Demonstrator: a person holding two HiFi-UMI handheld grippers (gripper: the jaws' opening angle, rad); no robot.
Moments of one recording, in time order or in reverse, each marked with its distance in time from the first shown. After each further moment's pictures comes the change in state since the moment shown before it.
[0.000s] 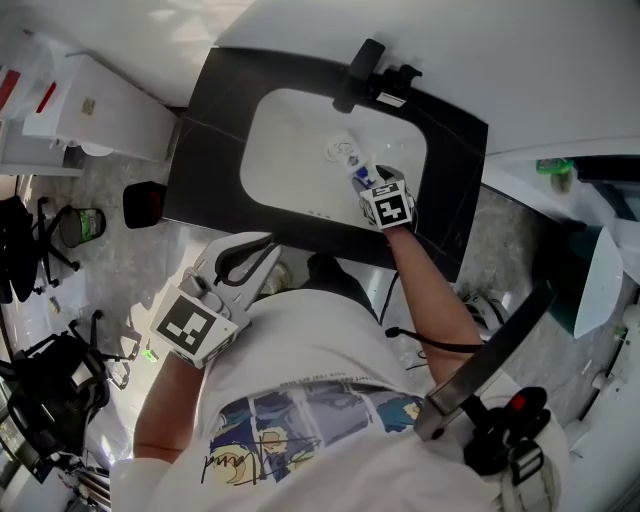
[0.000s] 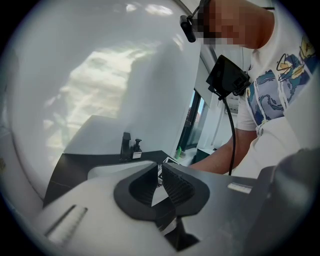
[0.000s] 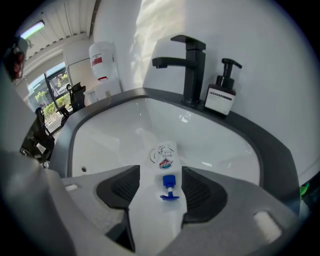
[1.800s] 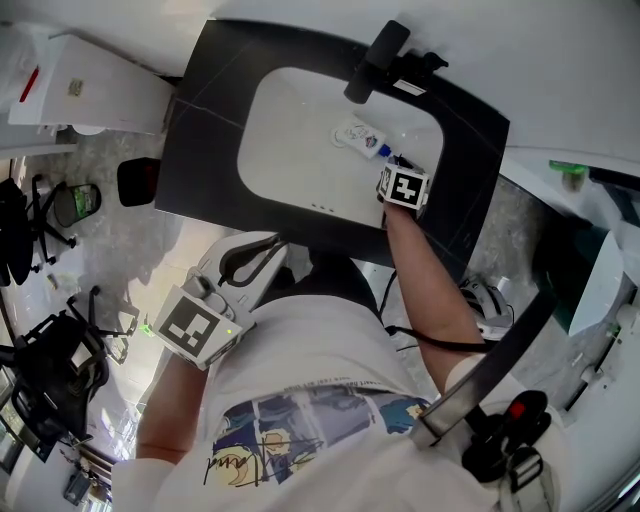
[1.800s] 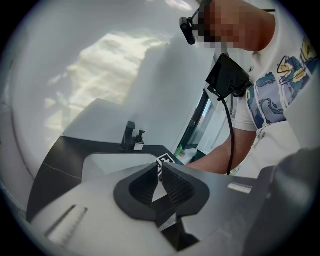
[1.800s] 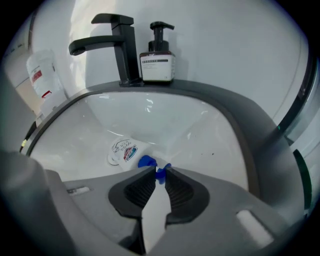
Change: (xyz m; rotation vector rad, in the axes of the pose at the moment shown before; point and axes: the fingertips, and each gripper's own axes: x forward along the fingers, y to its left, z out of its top) left arm 0.023 0.022 -0.021 -0.141 0.060 0.005; right arm 0.018 -0.078 -0.044 0.454 0.100 -0.321
